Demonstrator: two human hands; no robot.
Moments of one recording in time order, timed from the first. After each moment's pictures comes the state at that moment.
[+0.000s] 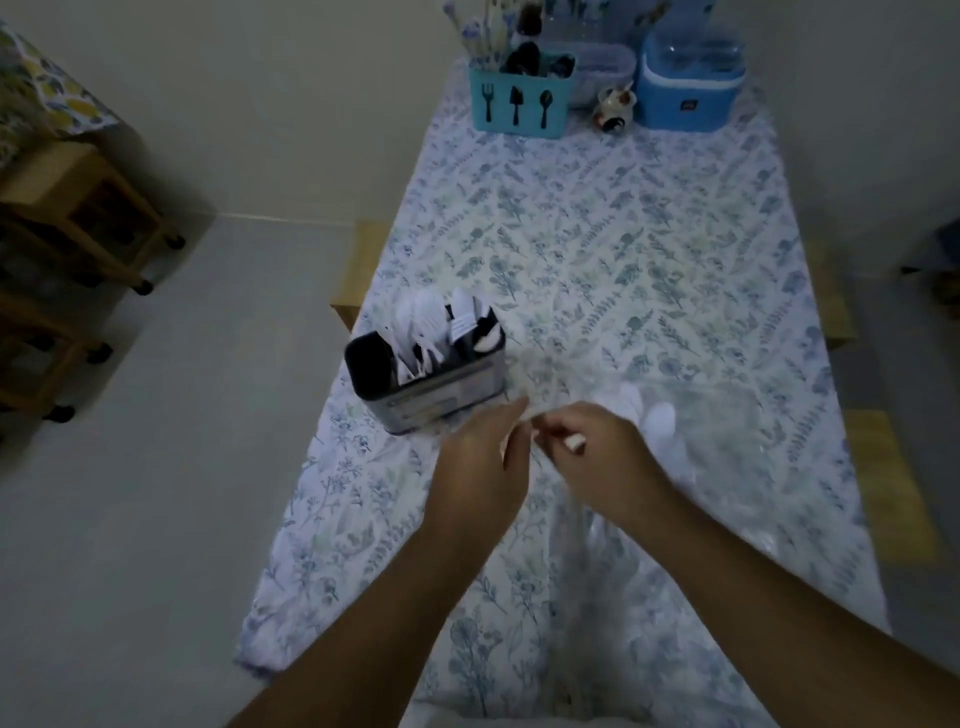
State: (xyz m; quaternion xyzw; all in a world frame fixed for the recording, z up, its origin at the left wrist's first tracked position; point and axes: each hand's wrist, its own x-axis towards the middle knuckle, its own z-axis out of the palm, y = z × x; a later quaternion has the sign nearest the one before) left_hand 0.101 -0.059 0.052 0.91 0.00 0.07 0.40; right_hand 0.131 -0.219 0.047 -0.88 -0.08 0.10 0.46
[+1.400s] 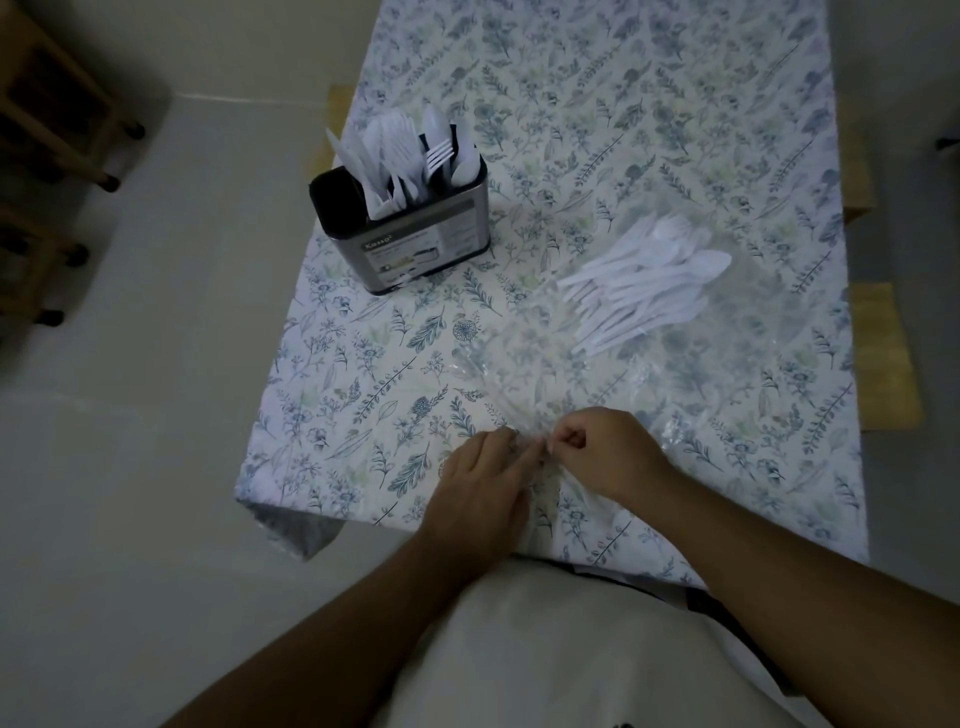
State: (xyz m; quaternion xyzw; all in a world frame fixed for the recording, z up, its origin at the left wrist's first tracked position) left_hand -0.061 -0.068 -0.046 0.97 -0.17 -0.09 0.16; right_hand 0.008 -0.256 -0.036 -0.91 -0.02 0.27 0.31
